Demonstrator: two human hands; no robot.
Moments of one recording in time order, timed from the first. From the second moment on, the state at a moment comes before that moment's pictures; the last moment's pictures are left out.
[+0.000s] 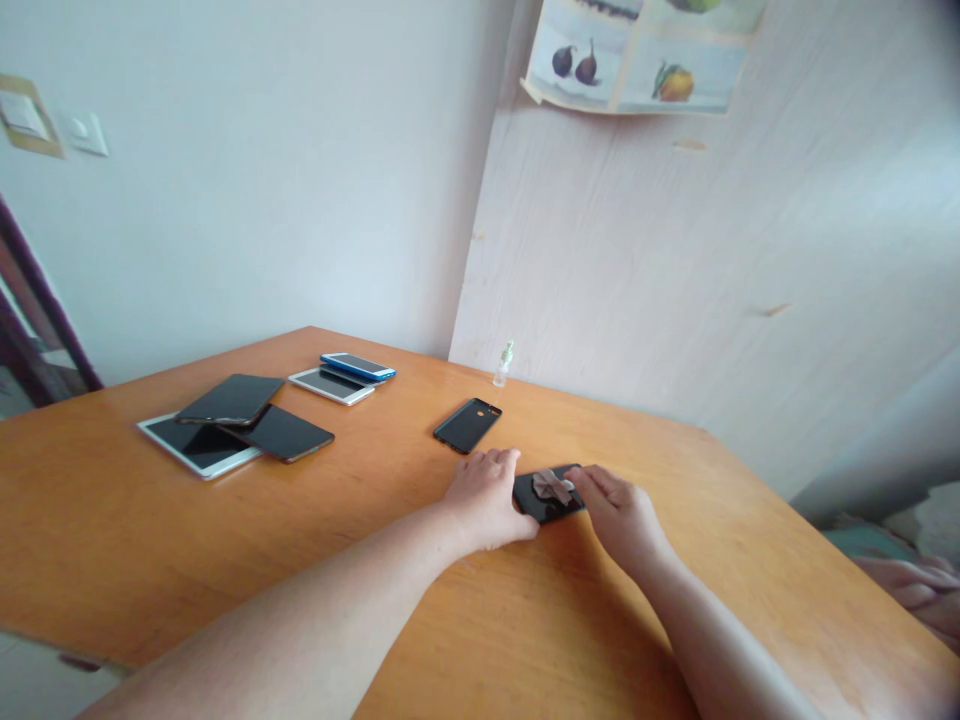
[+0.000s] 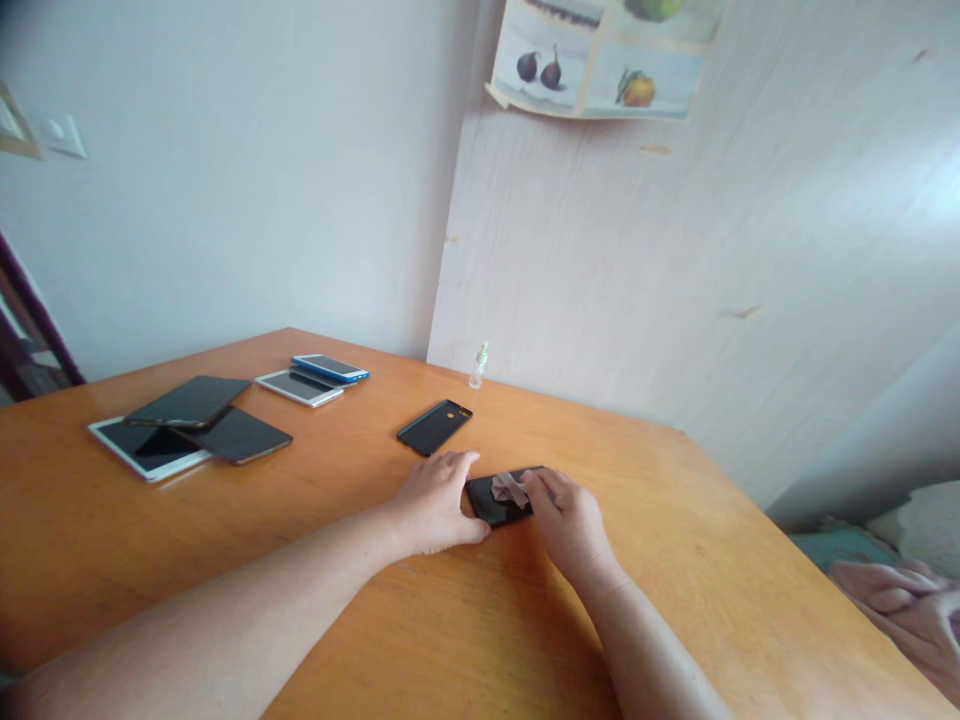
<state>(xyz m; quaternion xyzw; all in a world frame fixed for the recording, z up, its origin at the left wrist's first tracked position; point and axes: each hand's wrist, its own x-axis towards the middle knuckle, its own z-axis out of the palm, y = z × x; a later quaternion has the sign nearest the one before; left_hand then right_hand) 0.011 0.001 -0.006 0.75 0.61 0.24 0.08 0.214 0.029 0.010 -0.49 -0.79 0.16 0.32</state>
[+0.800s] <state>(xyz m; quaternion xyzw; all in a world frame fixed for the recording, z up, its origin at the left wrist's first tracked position) 0.010 0.000 0.000 0.76 0.61 0.21 0.07 0.196 0.022 0.002 -0.42 -0.86 0.15 0.25</state>
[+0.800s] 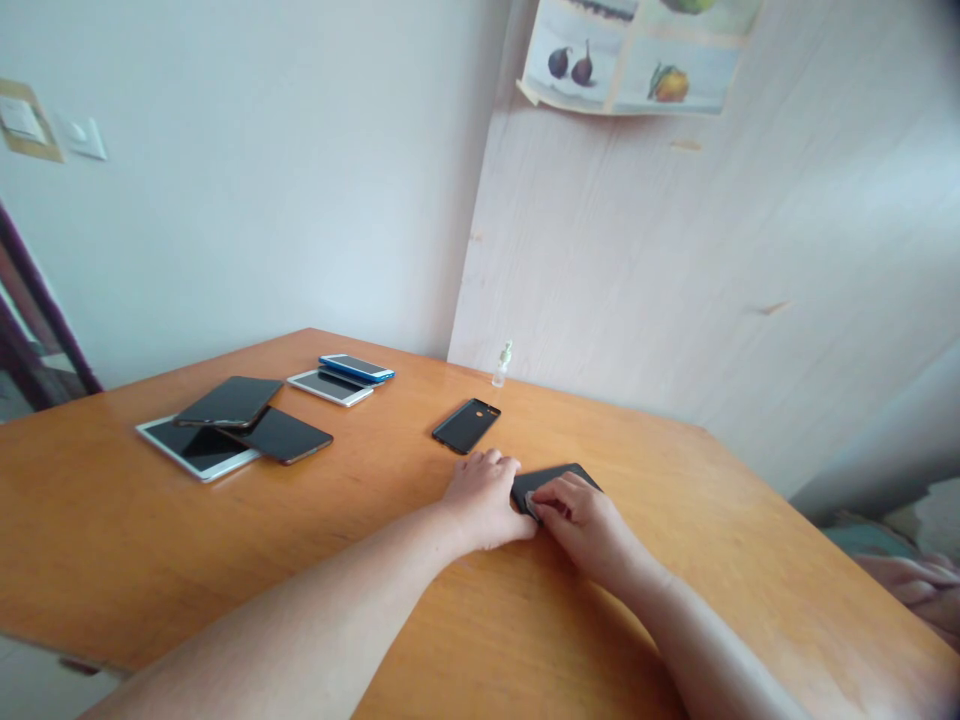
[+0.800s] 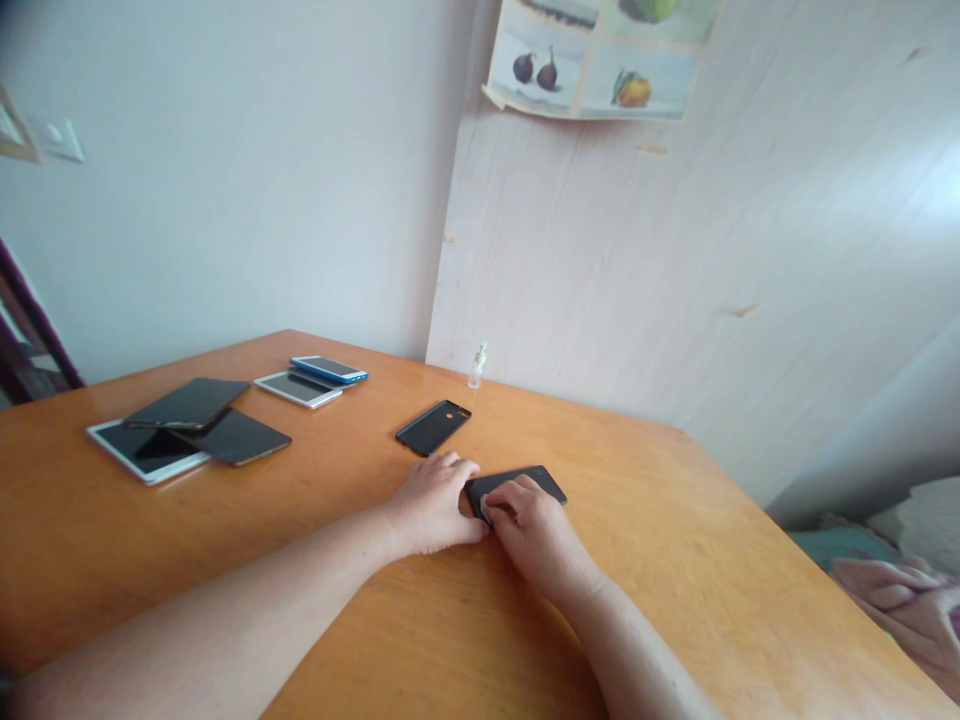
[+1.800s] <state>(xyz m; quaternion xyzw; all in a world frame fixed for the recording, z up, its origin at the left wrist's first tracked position) 0.010 0.000 0.000 0.76 0.60 0.22 0.08 0.203 0.017 0.006 -0.40 -0.88 0.12 0.23</state>
